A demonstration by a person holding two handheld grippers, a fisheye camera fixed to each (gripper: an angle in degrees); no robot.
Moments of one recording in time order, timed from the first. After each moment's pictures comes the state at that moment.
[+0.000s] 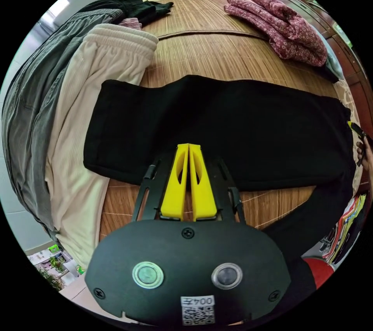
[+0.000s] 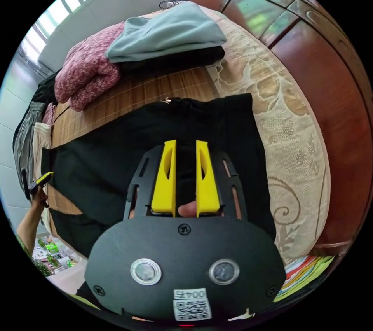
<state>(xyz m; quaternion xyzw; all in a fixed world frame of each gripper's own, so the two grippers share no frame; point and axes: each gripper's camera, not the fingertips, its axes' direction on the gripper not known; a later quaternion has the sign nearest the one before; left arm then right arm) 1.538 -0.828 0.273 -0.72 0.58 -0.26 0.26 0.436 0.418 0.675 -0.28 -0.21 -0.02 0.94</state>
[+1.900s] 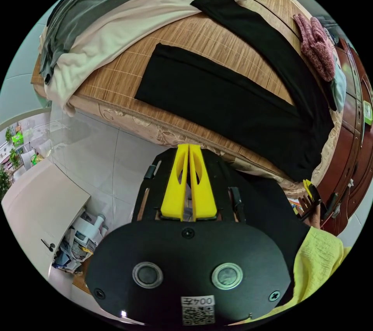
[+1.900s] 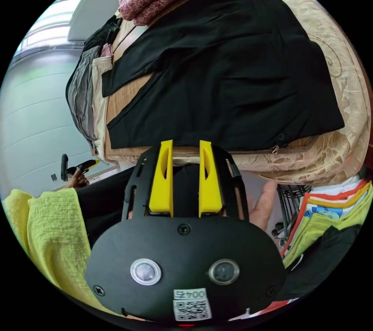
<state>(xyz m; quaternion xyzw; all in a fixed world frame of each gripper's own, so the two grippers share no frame) 1.168 -0.852 0.219 -0.87 0.43 -0.26 -0.02 0.474 0.621 0.398 -0.46 -0.41 -0.02 0.79</state>
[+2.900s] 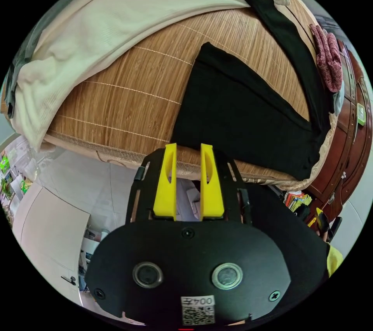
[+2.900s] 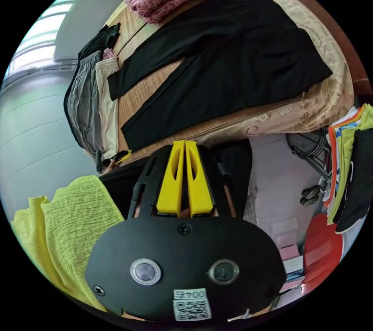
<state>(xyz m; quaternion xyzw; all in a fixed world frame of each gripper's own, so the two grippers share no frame) 1.216 -0.696 0.071 -0.82 0.48 -0.30 -0.08 0.339 0.680 0.244 -0.48 -0.35 0.06 0.80</state>
